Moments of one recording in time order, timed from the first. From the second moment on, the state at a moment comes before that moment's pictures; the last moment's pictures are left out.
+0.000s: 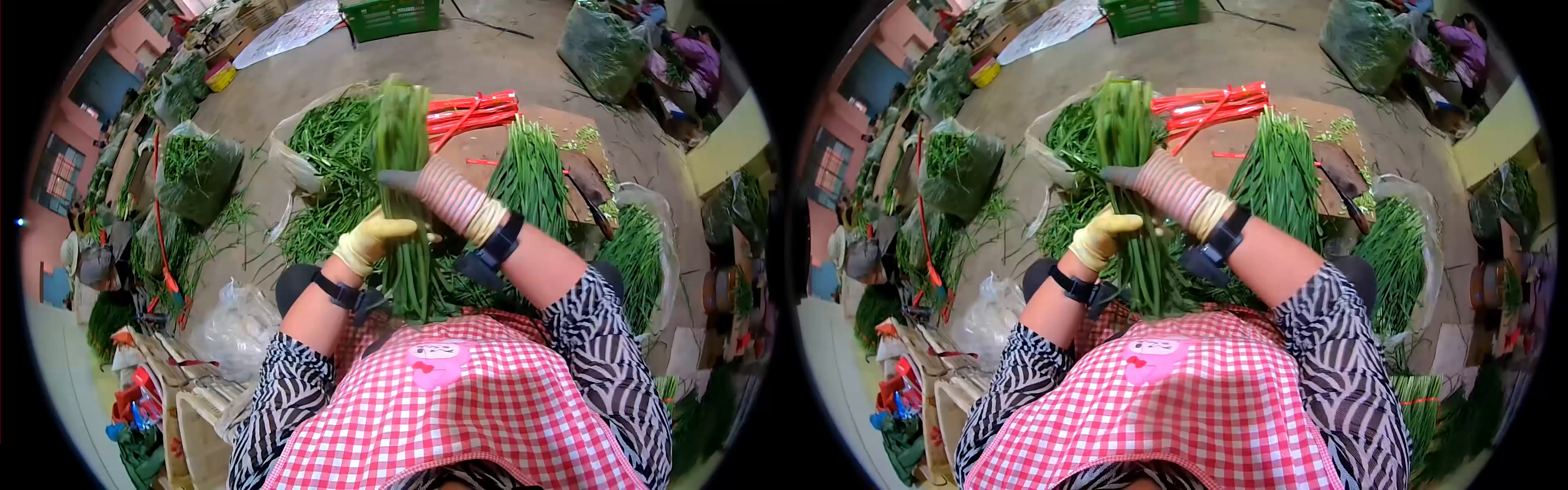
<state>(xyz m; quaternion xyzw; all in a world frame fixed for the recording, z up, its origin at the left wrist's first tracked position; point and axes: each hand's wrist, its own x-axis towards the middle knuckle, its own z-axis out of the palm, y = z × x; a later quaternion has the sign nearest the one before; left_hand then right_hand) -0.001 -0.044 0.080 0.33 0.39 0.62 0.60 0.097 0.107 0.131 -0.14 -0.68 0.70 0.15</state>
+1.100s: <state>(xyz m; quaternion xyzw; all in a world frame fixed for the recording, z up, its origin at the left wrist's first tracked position) -0.025 -0.077 0.050 0.34 0.51 0.58 0.54 0.180 0.174 0.195 -0.08 -0.88 0.46 0.04</state>
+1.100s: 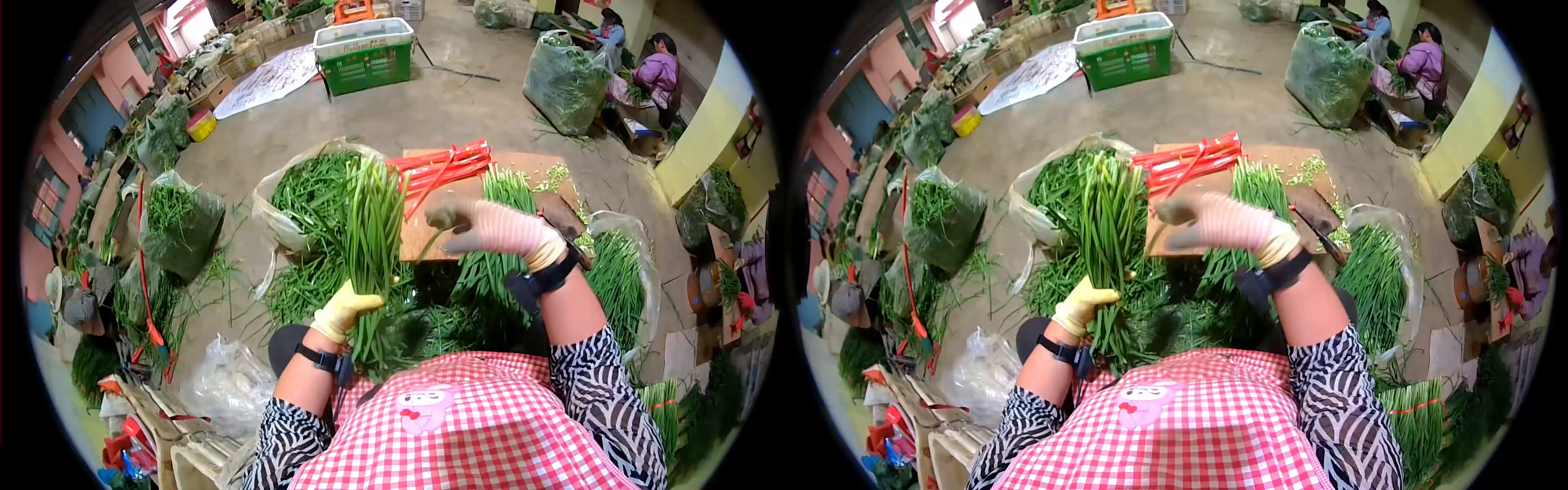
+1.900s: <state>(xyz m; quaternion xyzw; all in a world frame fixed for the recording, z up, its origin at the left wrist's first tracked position) -0.010 -0.067 0.047 0.32 0.49 0.60 0.55 0.130 0.155 0.128 -0.35 -0.71 0.59 0.16</state>
